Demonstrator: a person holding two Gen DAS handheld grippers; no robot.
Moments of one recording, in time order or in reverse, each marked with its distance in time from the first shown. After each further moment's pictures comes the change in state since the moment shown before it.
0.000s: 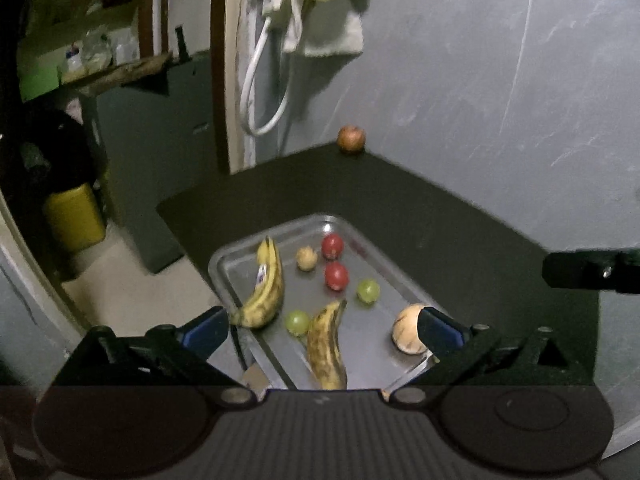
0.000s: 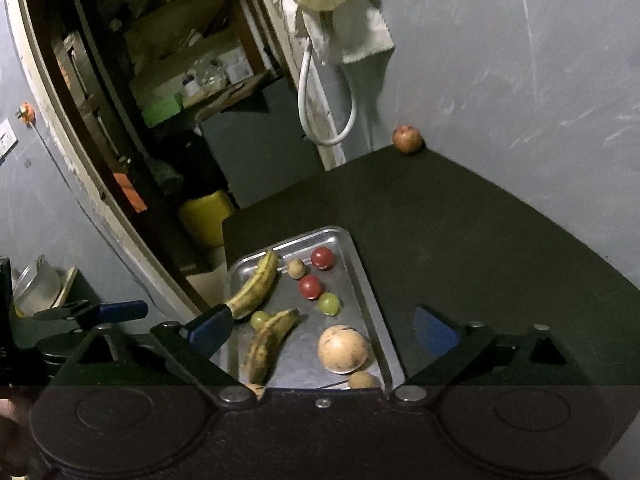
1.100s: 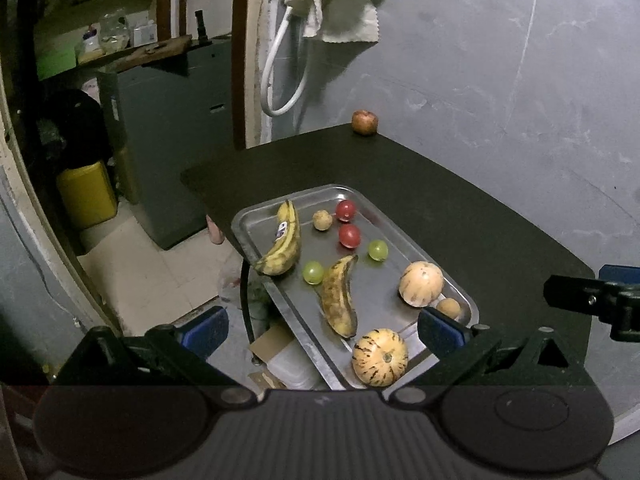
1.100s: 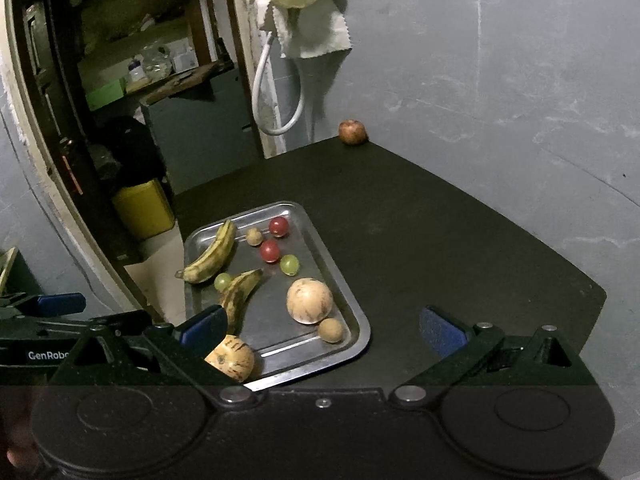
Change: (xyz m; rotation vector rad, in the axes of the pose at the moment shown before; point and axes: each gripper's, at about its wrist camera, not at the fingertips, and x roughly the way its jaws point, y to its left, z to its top) left arm -0.033 0.009 -0.033 -0.033 0.054 0.024; right arm -0.020 0.040 -0.046 -0.037 0.008 -0.248
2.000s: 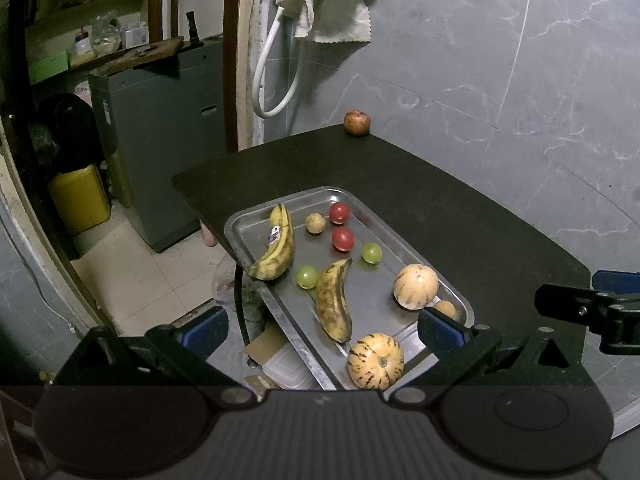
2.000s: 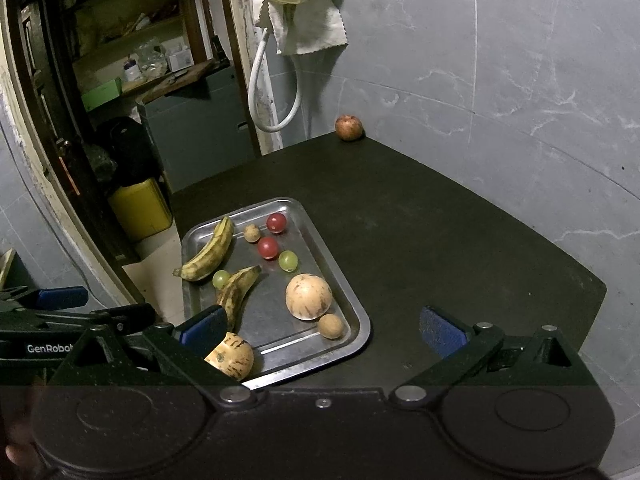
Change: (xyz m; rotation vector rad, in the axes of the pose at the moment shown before) left arm 0.002 0.003 0.004 0.015 0.001 -0.020; right arm 0.002 0.002 -0.002 0.006 0.008 -0.001
